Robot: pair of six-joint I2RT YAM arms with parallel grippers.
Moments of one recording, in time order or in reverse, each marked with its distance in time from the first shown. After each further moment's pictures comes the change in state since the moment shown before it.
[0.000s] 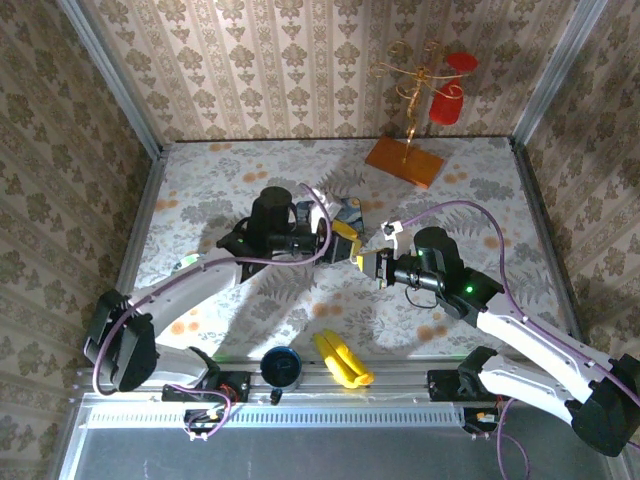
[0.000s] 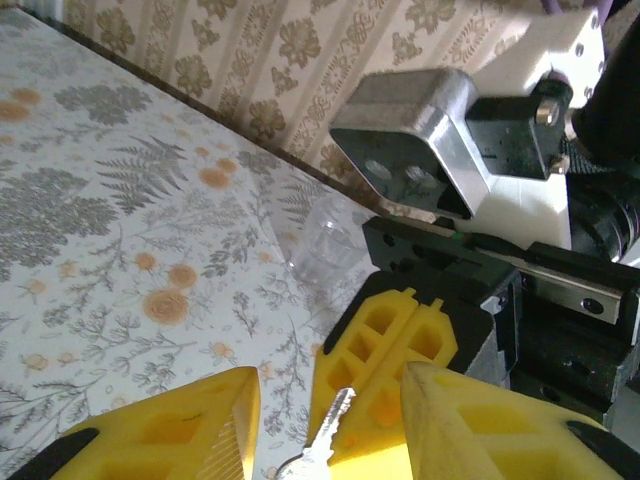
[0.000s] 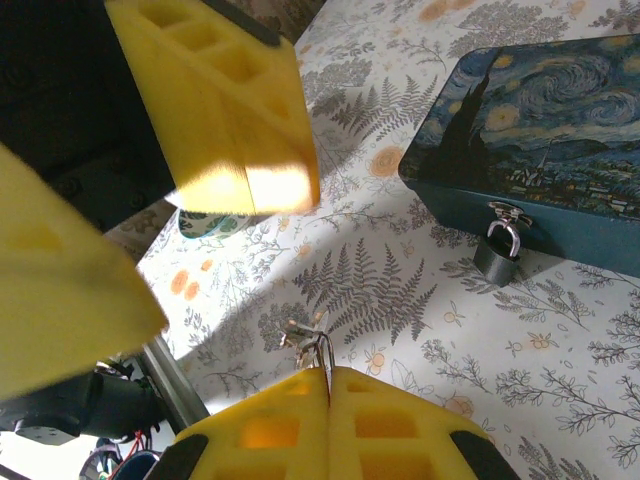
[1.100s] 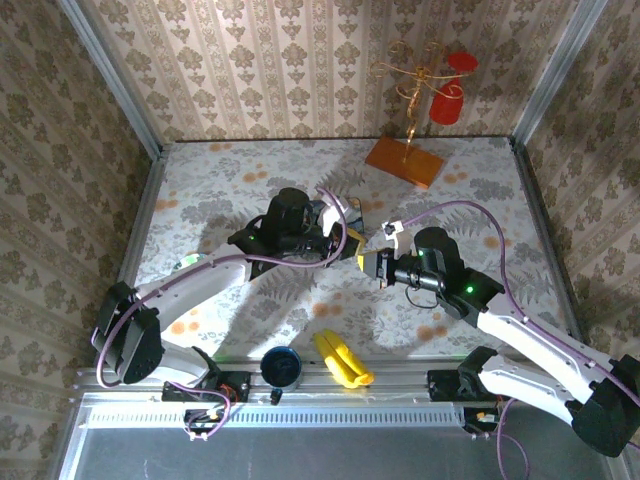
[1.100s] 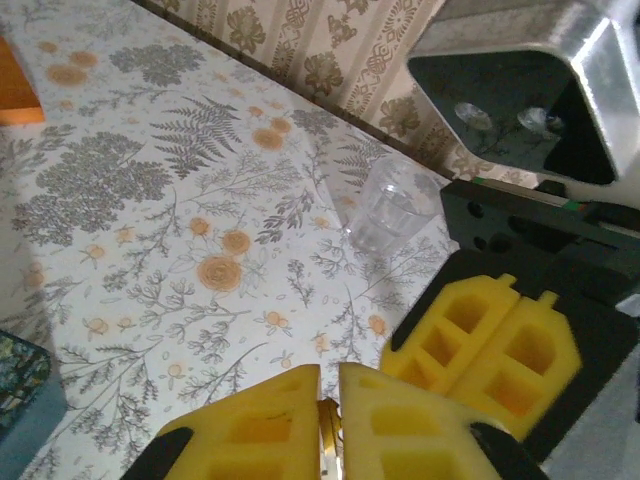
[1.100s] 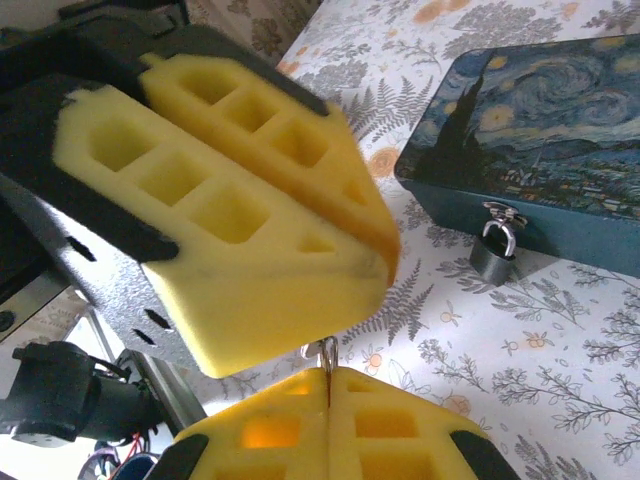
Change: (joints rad) left arm -0.061 0.046 0.067 -0.138 -0.189 0.106; right arm 0.000 -0.004 0.000 -0.004 0.013 0.004
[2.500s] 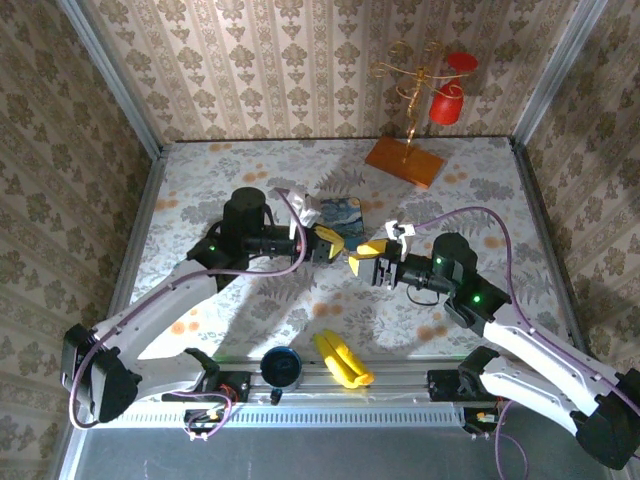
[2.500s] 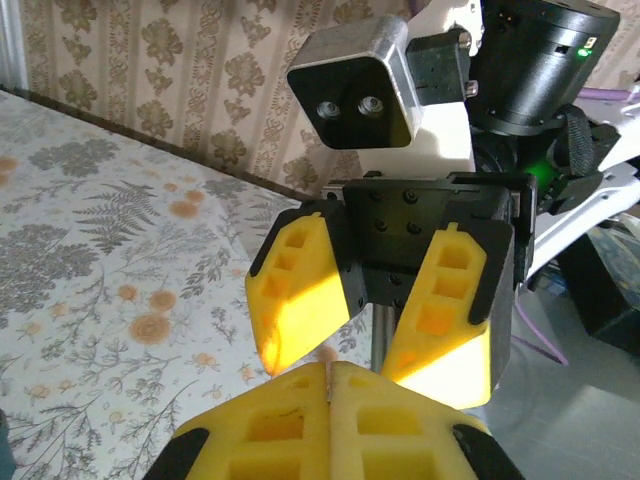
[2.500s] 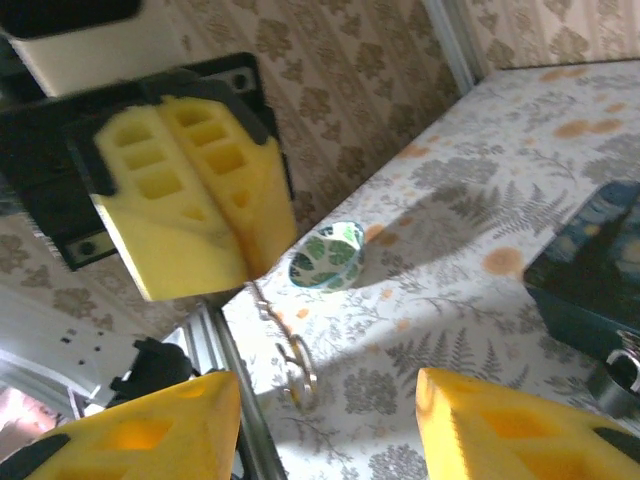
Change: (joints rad) left arm 0.126 -0.238 -0.086 0.023 0.311 0.004; right arm -0.023 -0.087 -0.077 0.291 -0.204 -0.034
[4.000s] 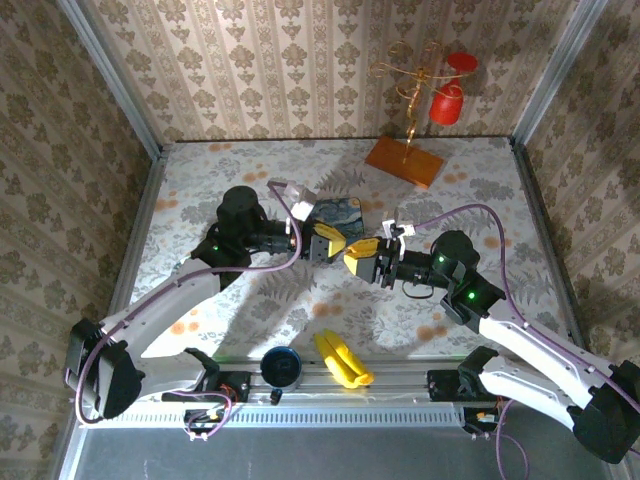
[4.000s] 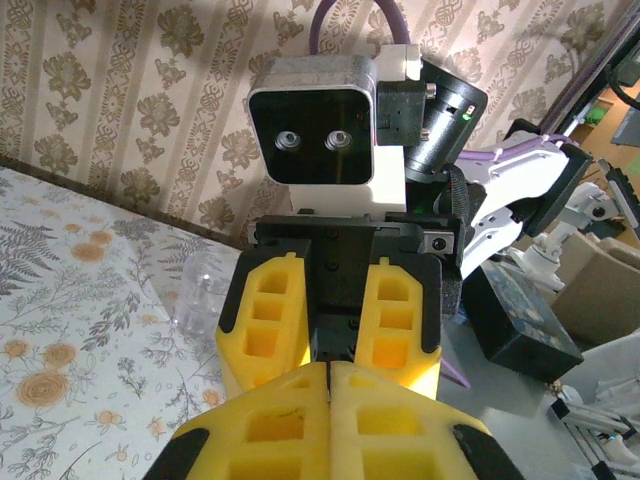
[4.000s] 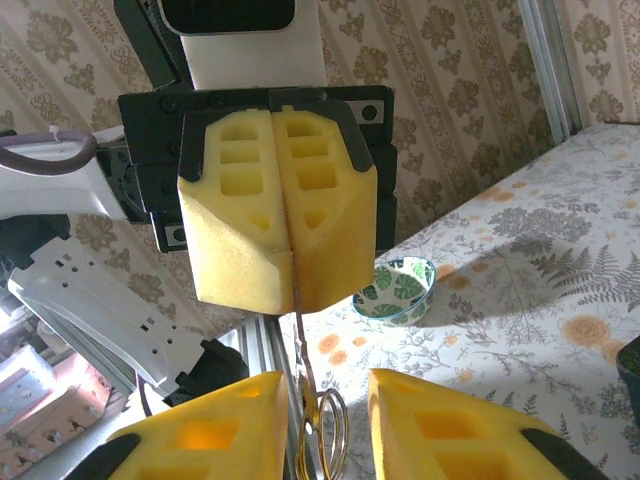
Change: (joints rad) left arm 0.019 0.027 -0.040 0.283 0.175 -0.248; right arm 0.000 0.051 0.003 0.182 -0.135 -0.011
